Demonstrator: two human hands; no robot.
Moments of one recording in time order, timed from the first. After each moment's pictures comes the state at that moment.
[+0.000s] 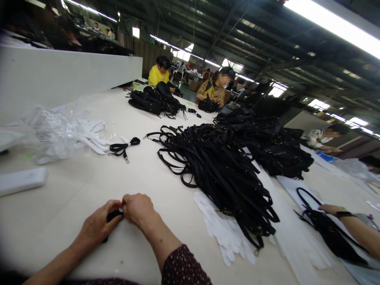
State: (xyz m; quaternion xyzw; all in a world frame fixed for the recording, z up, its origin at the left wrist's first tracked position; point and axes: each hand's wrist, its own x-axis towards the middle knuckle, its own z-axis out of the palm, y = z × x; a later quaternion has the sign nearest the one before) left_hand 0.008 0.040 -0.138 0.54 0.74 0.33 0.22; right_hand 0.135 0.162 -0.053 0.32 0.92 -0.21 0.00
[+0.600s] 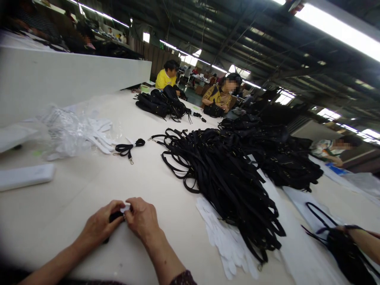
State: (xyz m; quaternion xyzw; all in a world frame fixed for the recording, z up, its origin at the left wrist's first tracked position) left_hand 0.011 0.042 -0.138 0.54 0.74 0.36 0.20; right_hand 0.157 0.145 -0.067 0.33 0.88 -0.31 -0.13
